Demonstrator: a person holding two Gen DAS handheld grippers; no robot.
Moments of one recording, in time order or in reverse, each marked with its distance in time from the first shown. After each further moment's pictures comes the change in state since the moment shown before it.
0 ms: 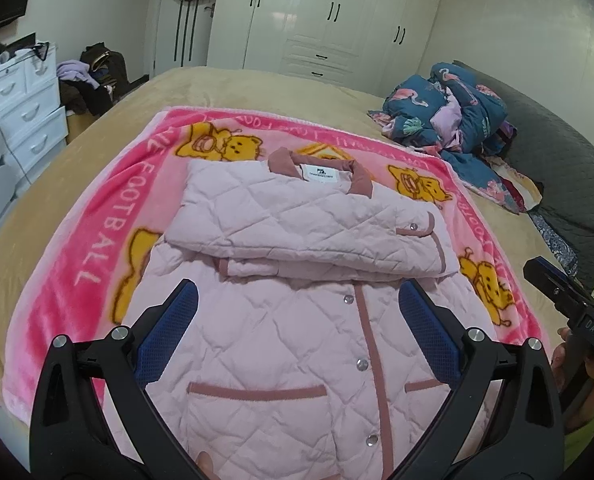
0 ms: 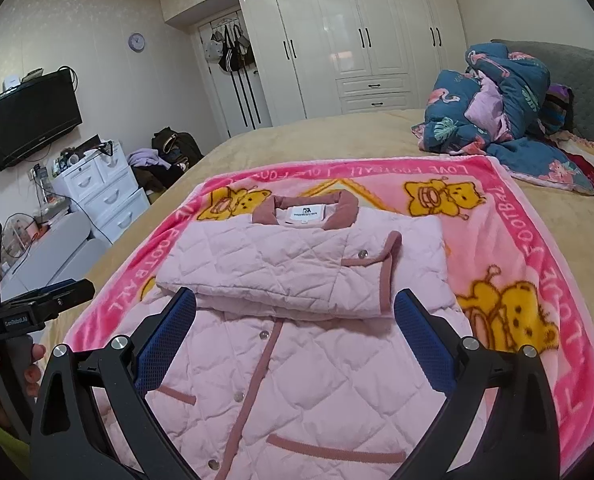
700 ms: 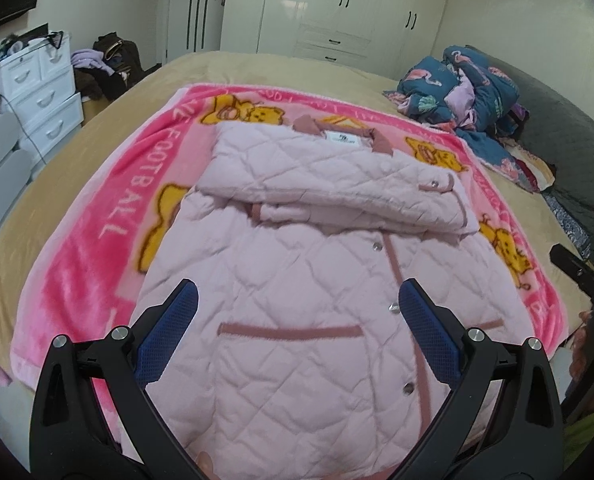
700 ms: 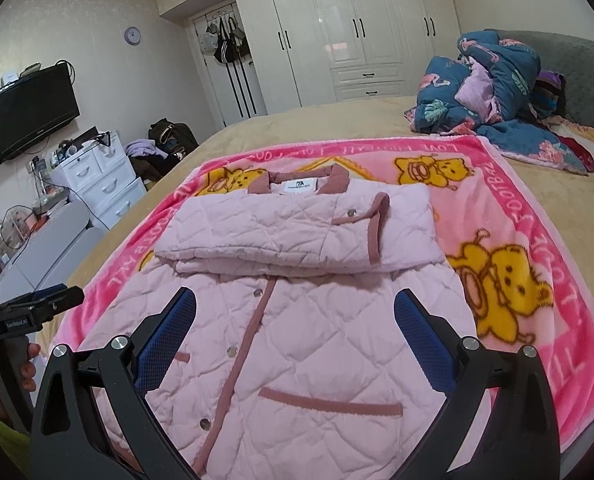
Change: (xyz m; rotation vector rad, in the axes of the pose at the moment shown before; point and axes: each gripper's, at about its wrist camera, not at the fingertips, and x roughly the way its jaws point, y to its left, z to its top) left arm -0.013 0.023 -0.058 0.005 0.051 0.060; right arm -0.020 -0.007 -0.050 0.014 0.037 -0.014
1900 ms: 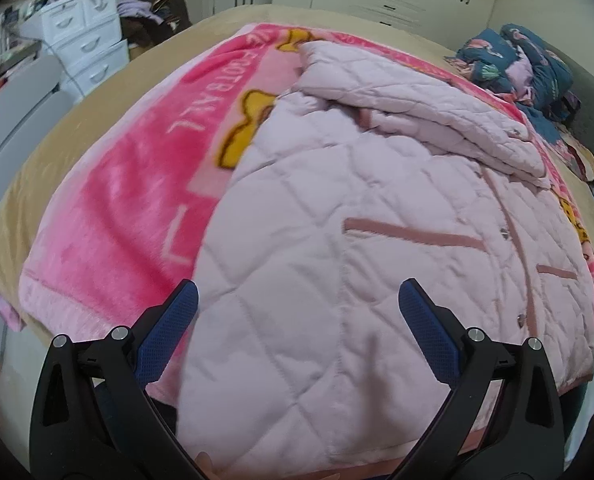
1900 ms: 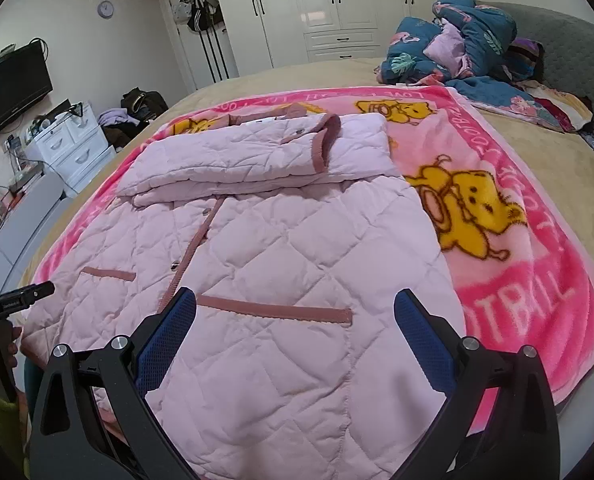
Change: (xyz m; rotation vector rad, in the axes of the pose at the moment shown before) left arm 0.028 0.082 -0.076 -0.098 0.135 0.148; right arm -0.002 -0.043 -0.072 0.026 0.117 -0.086
